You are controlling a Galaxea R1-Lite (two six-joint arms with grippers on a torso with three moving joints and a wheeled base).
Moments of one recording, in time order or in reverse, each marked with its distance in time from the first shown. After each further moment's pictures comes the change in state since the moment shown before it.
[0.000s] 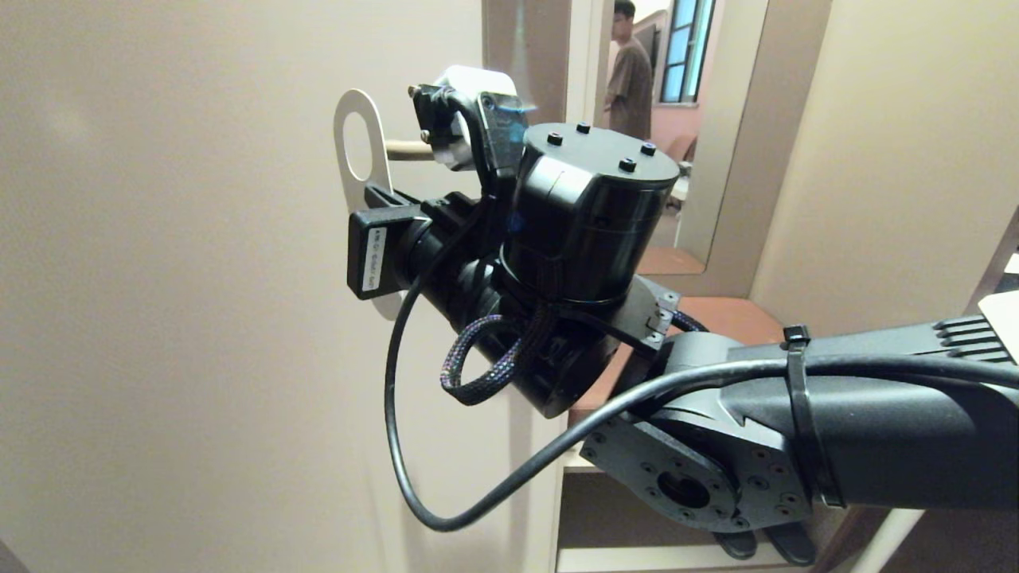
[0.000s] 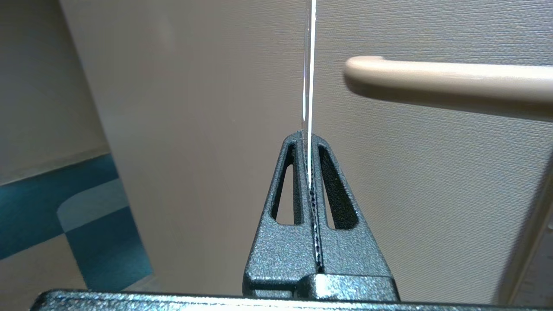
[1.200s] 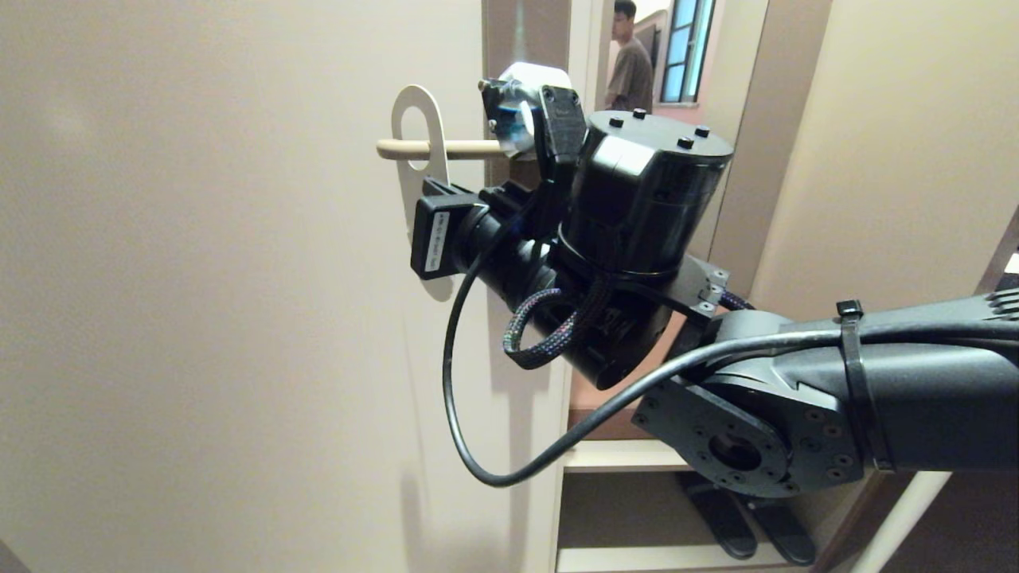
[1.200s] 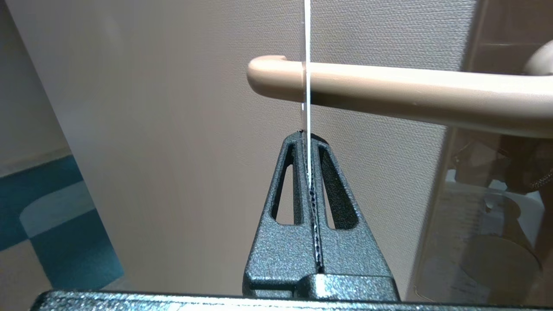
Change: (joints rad) left arm 0.000 0.000 0.000 0.000 0.000 0.000; right arm -0.073 -0.054 0.069 0.015 -0.010 0.000
